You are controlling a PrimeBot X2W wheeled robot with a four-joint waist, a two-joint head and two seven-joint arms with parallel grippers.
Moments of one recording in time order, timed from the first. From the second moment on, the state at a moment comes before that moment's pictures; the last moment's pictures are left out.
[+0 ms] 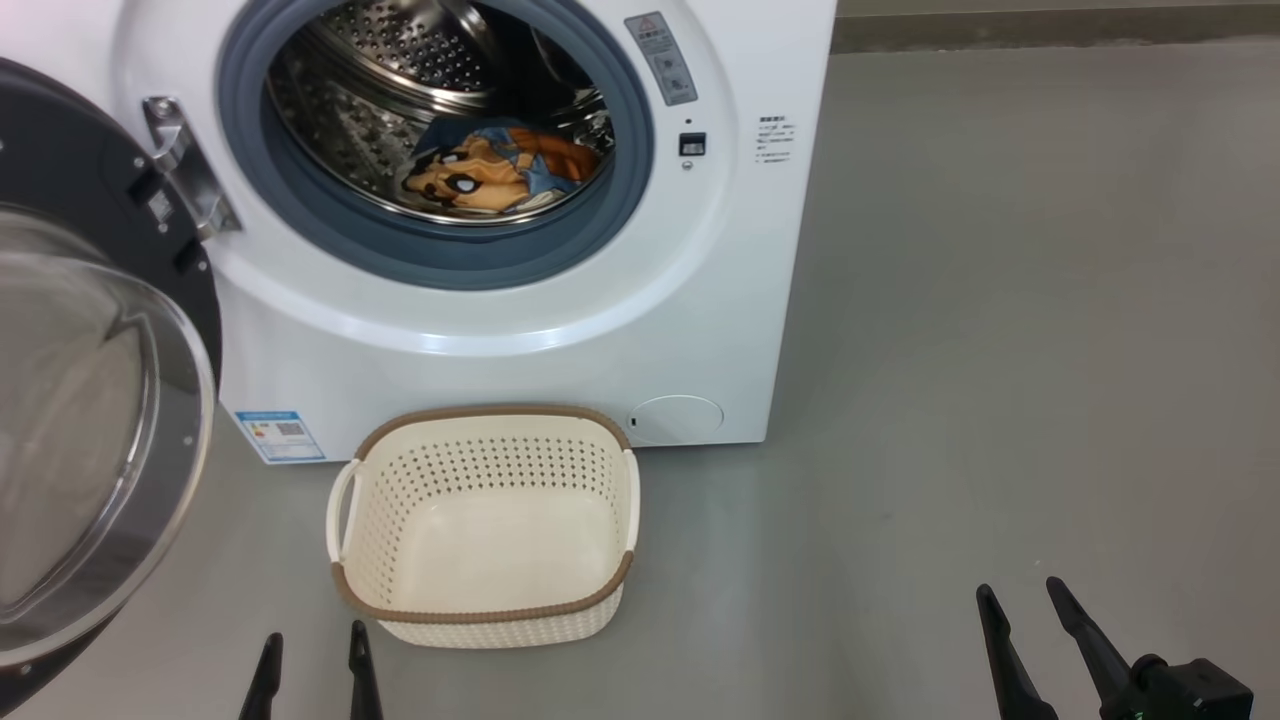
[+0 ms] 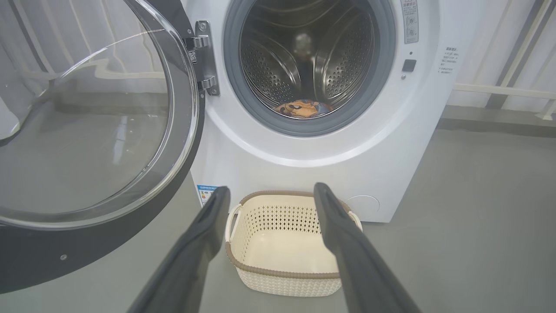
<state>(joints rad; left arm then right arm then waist) 0.17 0.04 -0.11 0.05 -0.19 0.18 -0.26 0.13 -0.10 -0.01 0.12 0.27 0.13 -0.25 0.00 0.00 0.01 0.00</state>
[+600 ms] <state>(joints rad) 0.17 0.04 -0.12 0.03 -0.19 0.20 -0.26 0.12 -0.14 0.03 0.11 0.26 0.13 -0.25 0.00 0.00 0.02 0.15</state>
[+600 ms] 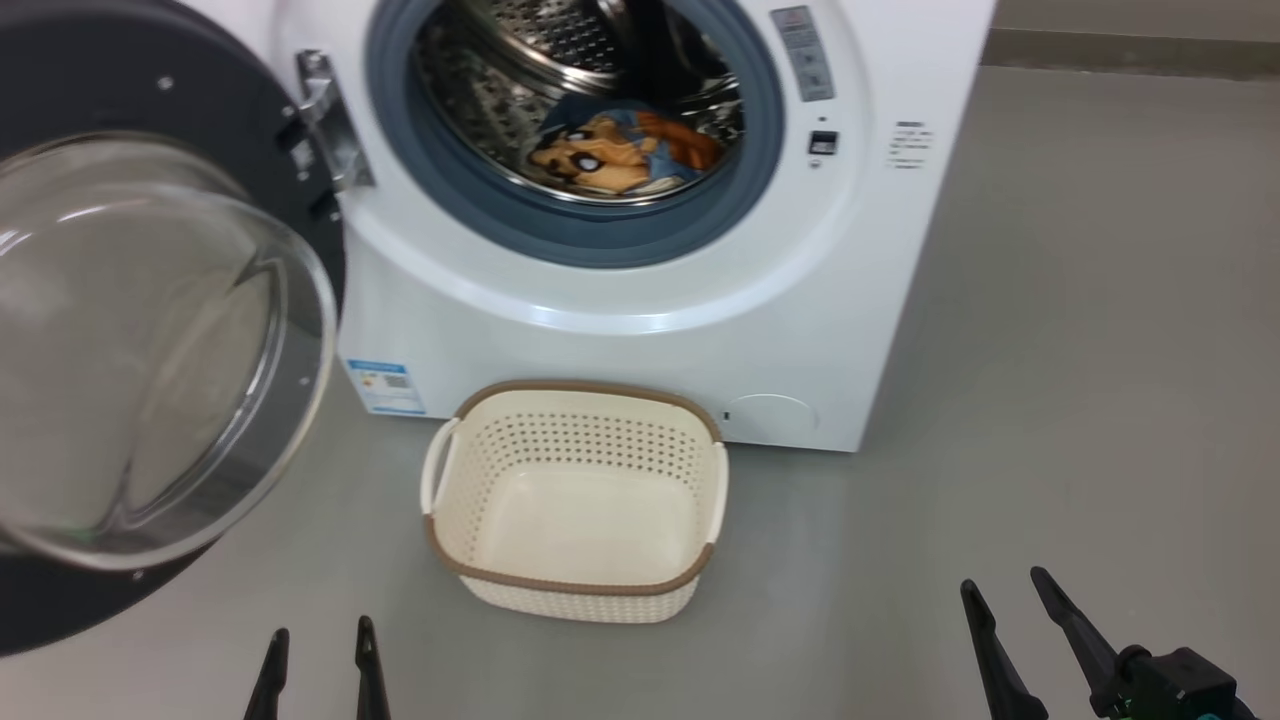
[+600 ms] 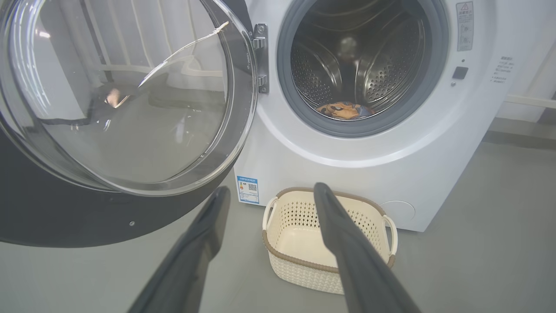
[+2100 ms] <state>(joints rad) 0.19 0.04 -0.10 -0.04 -0.30 0.28 -0.26 0.03 -0.19 0.14 0.11 0.26 0.13 -0.25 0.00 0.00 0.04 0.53</state>
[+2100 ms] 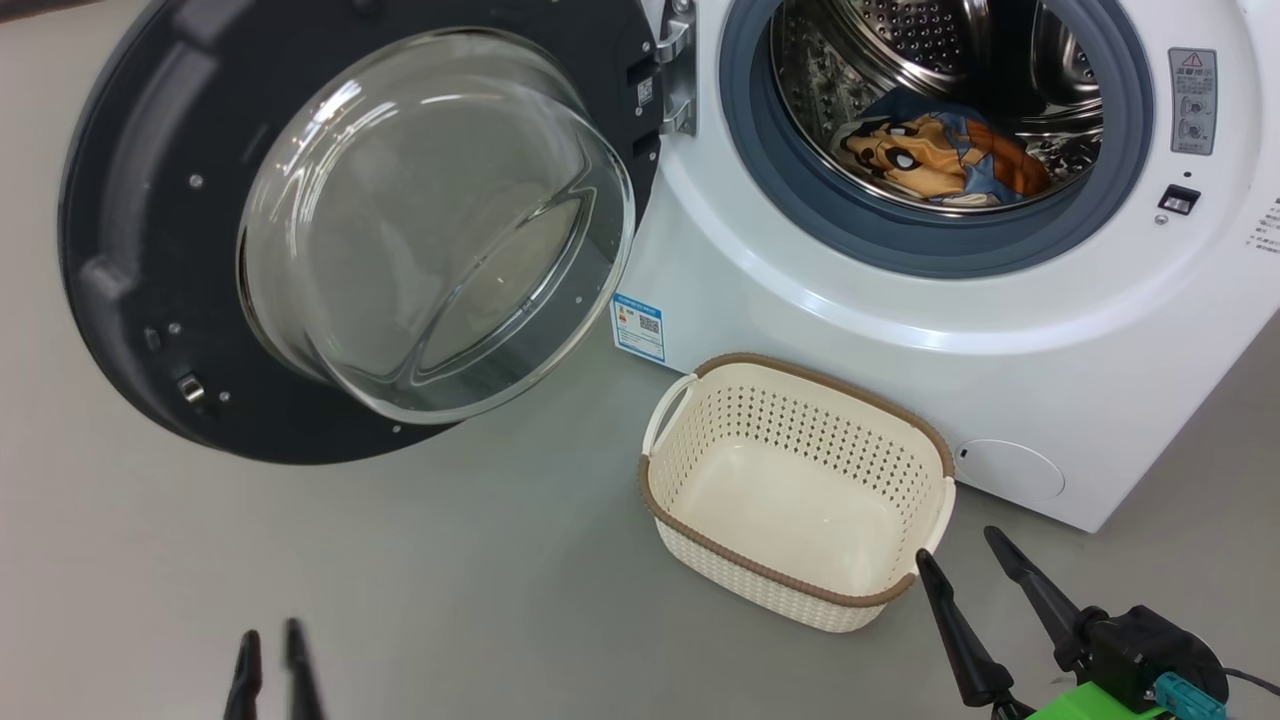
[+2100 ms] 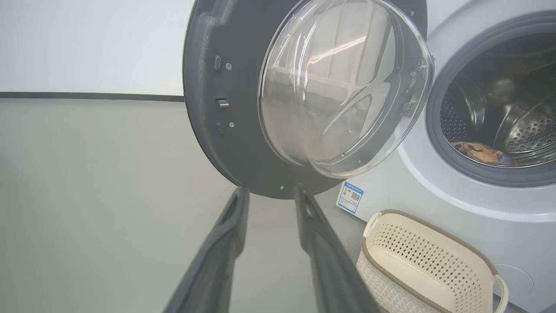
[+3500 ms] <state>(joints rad) -0.56 0.47 0.71 0.75 -0.91 0.10 -0.08 0.06 -0.18 0.11 0.11 0.26 0.13 -0.25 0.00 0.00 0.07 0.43</state>
